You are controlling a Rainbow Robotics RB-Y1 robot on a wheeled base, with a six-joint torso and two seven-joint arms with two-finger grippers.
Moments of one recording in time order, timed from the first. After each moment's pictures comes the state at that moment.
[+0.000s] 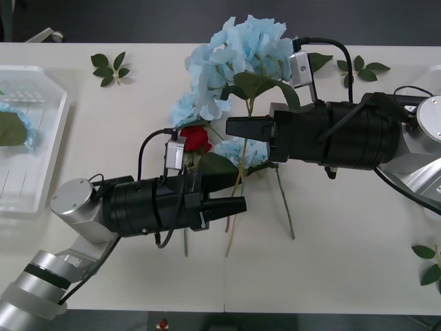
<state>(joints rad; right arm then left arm) -0.44 -0.77 0.45 -1.83 -2.23 0.79 2.26 -0.17 0.34 -0.32 -1.58 2.11 1.11 -2.69</state>
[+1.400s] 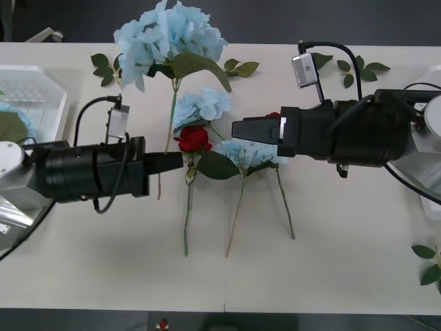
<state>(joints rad) -0.44 -0.83 0.43 -1.83 -2.10 0.78 2.02 -0.25 0.66 -0.20 -1.58 2.14 1.11 -2.69</state>
